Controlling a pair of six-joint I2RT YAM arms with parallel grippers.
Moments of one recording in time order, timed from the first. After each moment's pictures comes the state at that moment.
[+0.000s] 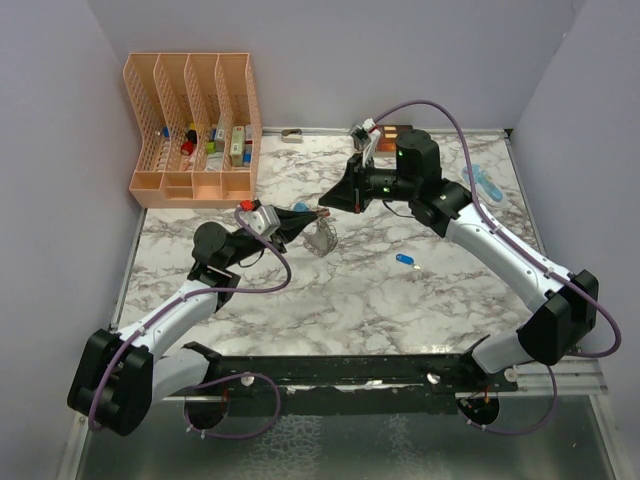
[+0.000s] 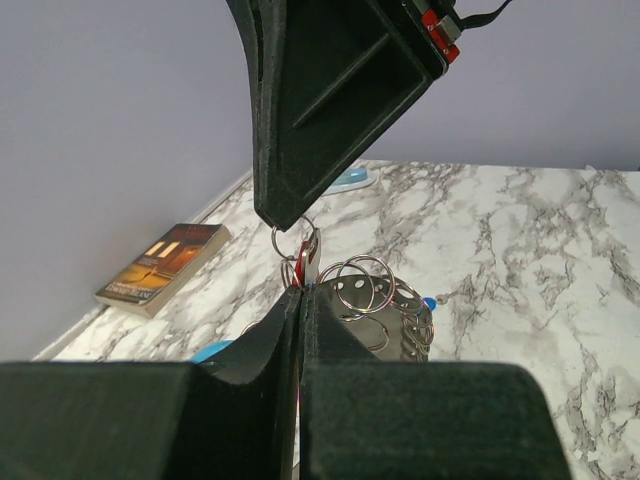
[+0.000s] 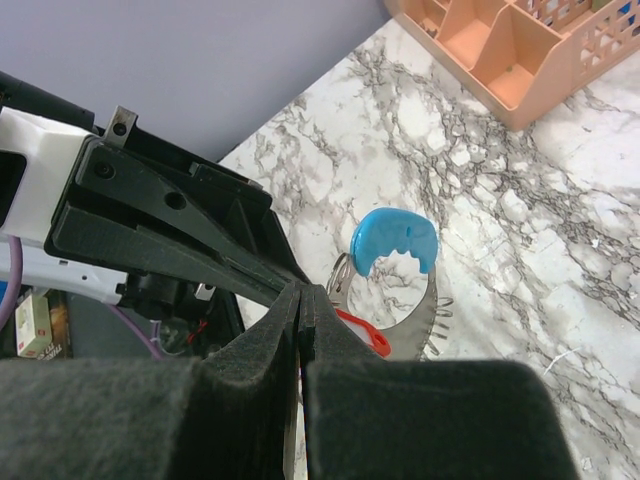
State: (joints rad) left arm -0.43 1.09 0.51 0.88 0.71 -0.01; right arm 0.62 1.47 1.37 -0.18 -0.66 0.32
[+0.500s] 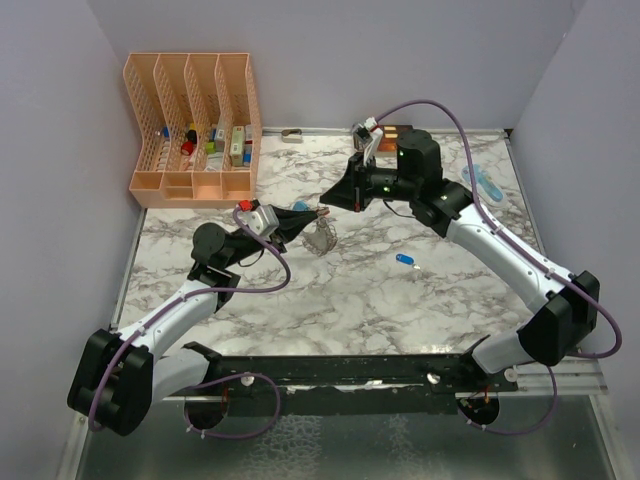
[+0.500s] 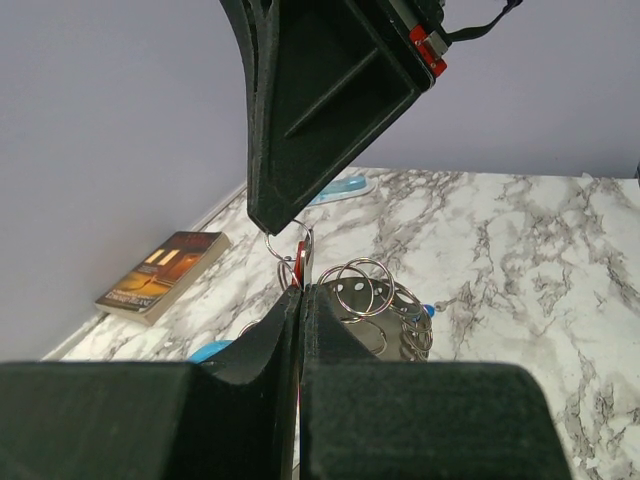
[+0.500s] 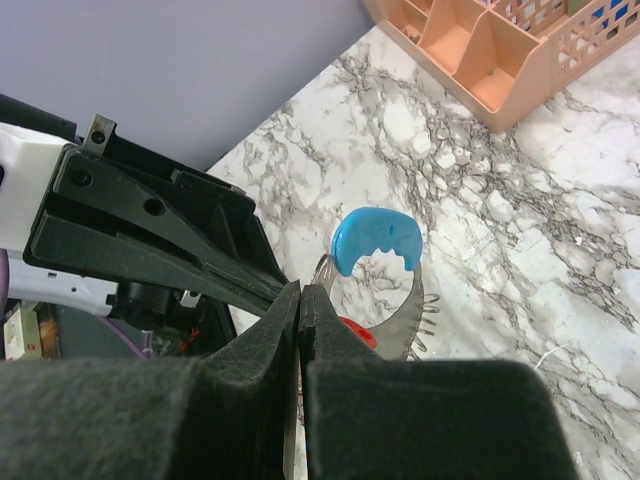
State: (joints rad) left arm -0.43 1.09 0.51 0.90 0.71 -0.03; right arm 0.62 1.47 1.37 -0.18 -0.61 0.32
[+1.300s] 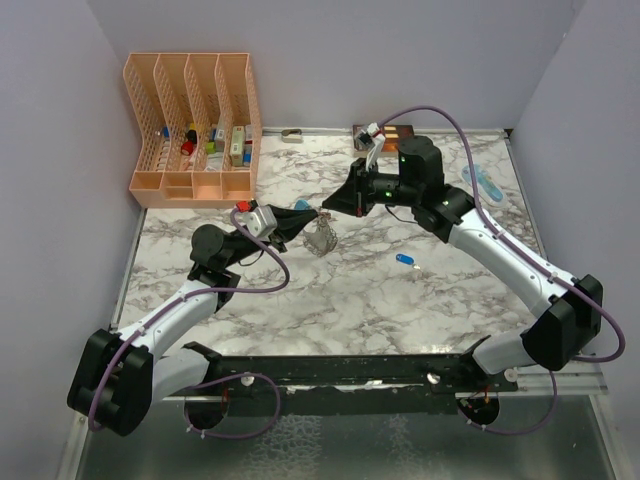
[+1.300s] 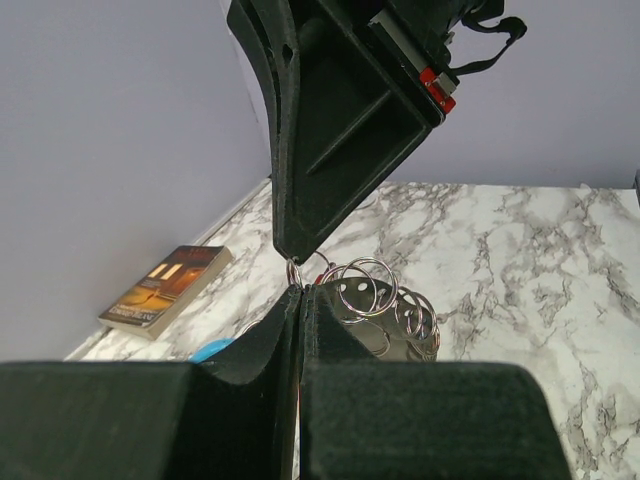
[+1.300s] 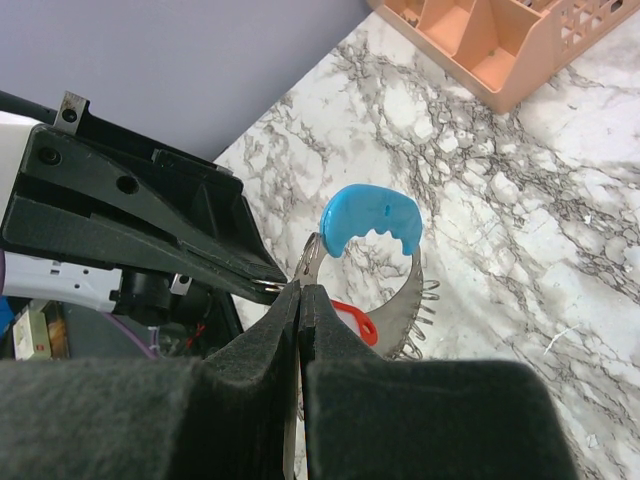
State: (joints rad) left arm -0.44 1.09 0.51 0.94 0.71 -0.04; right arm 0.62 1.43 1.32 -0.17 -0.60 0.35
